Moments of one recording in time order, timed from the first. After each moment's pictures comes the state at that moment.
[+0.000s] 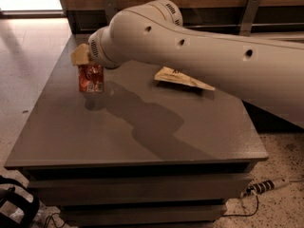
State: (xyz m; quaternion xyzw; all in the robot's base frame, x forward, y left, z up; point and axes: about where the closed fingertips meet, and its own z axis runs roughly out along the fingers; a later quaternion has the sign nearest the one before) arm 0.627 0.157 0.914 -0.23 0.85 0.25 0.41
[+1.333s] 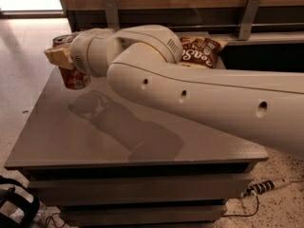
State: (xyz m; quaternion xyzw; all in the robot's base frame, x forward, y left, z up) arm 0.584 0.189 0.972 -0.36 0.70 0.22 0.58
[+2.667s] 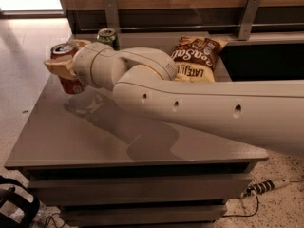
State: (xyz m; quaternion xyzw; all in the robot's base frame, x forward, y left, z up) arm 0.588 0.210 0.947 -0.39 0.64 0.24 0.62
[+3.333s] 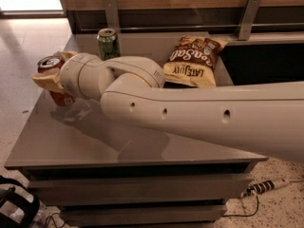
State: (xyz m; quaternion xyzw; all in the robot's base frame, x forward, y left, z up) arm 0.560 0.237 0.929 -0.43 0.63 0.24 0.60
